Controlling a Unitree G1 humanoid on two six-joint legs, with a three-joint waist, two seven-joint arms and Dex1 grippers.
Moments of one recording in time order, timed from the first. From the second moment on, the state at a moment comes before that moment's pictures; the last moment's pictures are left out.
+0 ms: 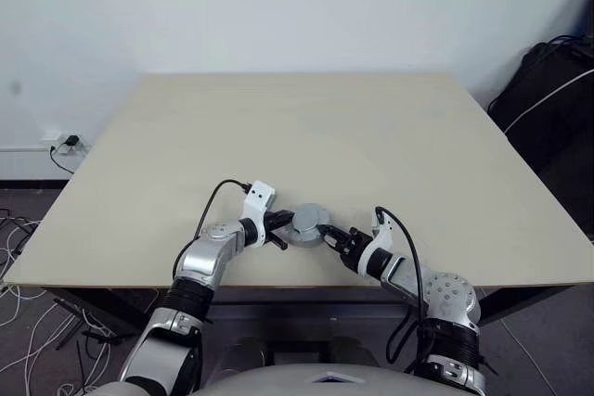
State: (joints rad) left arm -0.30 0.09 -0.16 0.37 -0.16 0.42 -0.64; right arm -0.09 0.06 -0.44 0.02 0.88 1.22 0.19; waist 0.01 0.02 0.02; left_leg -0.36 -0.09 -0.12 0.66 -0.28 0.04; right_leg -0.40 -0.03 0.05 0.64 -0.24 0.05
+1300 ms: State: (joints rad) left arm 0.24 -0.06 0.14 -0.06 -1.28 0.75 -0.41; right arm -0.02 0.08 -0.35 0.01 1.28 1.14 0.18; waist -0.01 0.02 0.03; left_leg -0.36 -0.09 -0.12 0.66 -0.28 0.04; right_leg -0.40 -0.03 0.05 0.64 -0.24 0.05
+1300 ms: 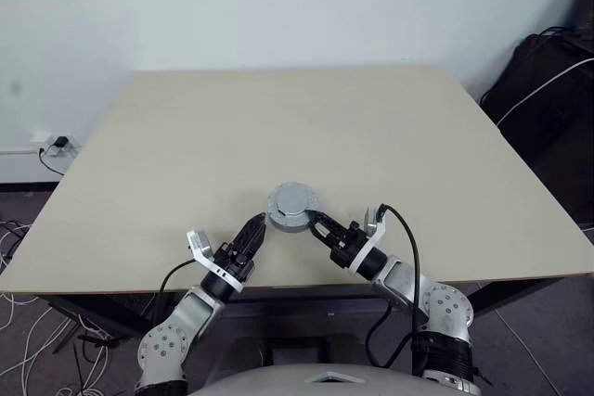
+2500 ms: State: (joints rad) left arm 0.26 -0.06 0.09 -0.03 -1.38 0.71 -0.40; right arm 0.05 0.00 -0.17 -0.12 1.27 1.15 0.17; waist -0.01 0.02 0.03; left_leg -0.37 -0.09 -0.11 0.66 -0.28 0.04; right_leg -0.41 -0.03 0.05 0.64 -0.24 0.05
